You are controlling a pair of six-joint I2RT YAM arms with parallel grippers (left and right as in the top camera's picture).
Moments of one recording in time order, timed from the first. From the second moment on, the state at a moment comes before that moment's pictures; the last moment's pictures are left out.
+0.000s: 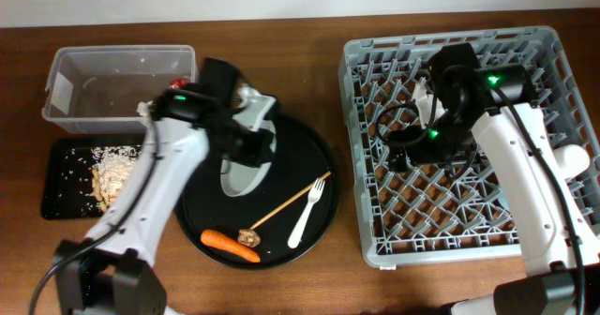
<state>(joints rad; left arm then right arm) -0.30 1.69 1.45 -1.10 0.44 0.08 0.14 1.61 1.61 -1.53 -0.15 0.05</state>
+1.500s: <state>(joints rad) 0.21 1.48 1.50 -1.30 0.21 -0.03 0.36 1.94 2.05 -1.50 1.11 0.63</state>
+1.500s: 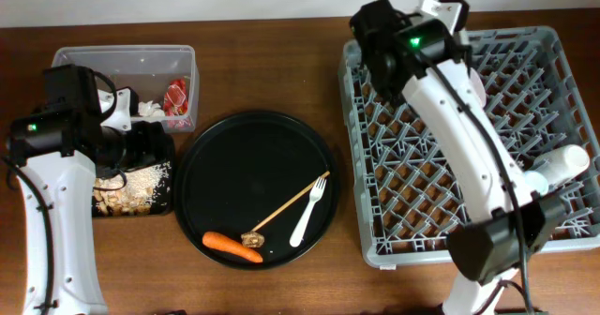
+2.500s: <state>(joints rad) 0.16 1.48 1.47 -1.28 0.23 -0.04 0.01 1.53 1.87 -1.58 -0.14 0.28</state>
